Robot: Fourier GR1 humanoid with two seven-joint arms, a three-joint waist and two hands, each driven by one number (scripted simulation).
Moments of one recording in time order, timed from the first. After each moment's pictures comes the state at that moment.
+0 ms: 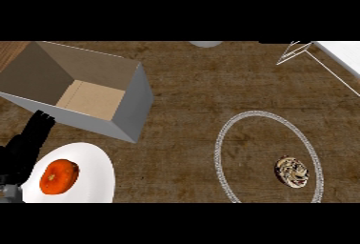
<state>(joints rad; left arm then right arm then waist) 0.01 0.37 0.12 -1.44 0.16 -0.03 0.07 -1.18 -0.47 -0.33 -1.37 1.32 0.39 0.97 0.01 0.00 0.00</state>
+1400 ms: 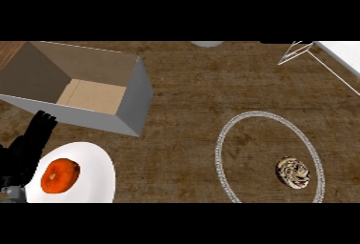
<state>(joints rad) 0.02 0.33 0.14 -1.47 0.12 -0.03 0.08 -1.07 -0.73 -0.50 -0.84 1.28 0.01 0.82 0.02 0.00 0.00</state>
